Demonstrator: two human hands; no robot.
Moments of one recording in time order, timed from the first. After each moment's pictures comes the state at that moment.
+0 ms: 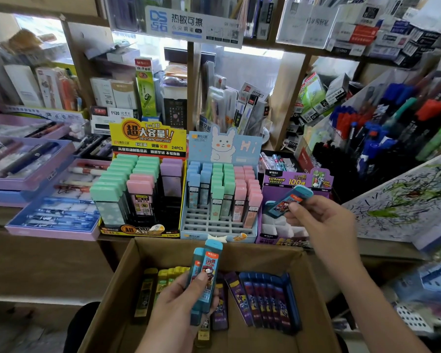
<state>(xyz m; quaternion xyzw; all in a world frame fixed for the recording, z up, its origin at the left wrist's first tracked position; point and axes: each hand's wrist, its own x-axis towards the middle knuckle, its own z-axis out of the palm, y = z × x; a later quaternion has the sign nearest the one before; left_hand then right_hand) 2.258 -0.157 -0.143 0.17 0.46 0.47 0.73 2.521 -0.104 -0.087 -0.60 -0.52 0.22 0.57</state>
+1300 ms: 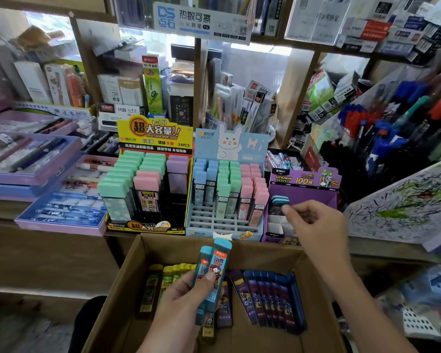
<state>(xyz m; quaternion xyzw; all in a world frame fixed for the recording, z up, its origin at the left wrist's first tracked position) 2.257 -0.160 -0.138 0.22 0.49 0.46 0.70 2.501 -0.100 -0.096 -0.68 -0.55 0.09 0.48</state>
